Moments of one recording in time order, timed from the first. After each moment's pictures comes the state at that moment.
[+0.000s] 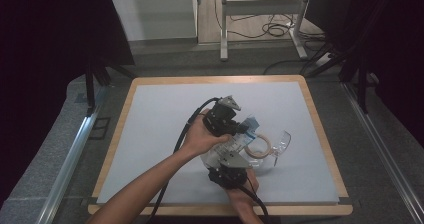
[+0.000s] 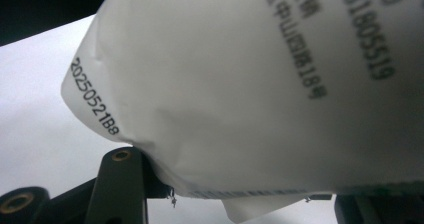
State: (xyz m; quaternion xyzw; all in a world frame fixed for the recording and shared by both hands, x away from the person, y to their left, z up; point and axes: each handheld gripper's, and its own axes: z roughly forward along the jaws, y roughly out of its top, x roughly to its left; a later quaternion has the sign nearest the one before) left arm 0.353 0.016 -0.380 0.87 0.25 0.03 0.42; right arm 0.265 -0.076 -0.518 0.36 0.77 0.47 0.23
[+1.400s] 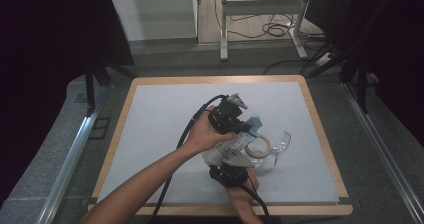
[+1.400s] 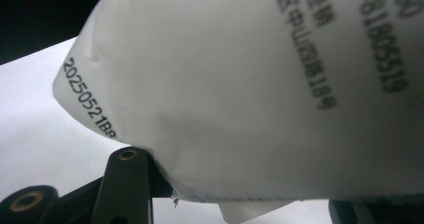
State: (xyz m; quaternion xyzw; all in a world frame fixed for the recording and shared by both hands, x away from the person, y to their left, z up) left arm 0.356 0.006 -0.371 0.89 0.24 0.04 0.39; right arm 0.266 -0.077 -0.512 0.37 0.76 0.49 0.23
